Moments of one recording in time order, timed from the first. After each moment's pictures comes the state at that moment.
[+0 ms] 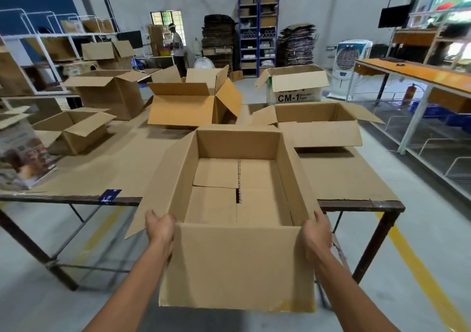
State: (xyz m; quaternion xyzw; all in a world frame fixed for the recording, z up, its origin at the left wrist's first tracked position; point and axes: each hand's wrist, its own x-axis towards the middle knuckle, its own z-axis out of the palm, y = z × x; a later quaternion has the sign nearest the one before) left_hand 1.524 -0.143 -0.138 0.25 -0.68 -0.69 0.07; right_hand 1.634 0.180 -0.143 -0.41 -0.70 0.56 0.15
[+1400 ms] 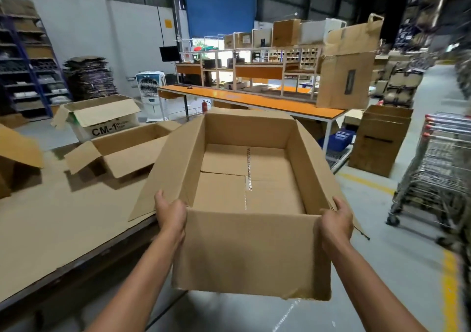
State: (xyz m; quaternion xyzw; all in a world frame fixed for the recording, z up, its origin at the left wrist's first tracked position) left_hand 1.668 0.119 -0.049 -0.12 -0.68 -0.70 -0.17; right_hand 1.969 0.246 -0.067 -0.63 -0.42 0.41 0.51
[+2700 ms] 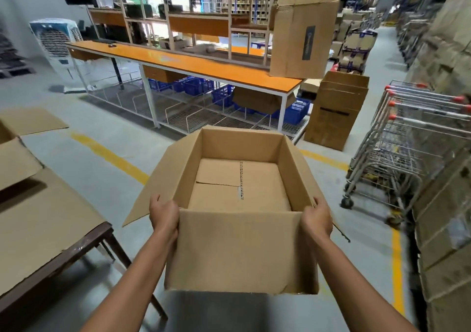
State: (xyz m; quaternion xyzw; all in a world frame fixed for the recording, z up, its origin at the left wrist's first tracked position) left_hand 1.739 0.609 -0.171 -0.14 -0.74 -0.60 -0.29; right_hand 2.055 0.670 -0.161 -0.76 -0.44 0.32 0.35
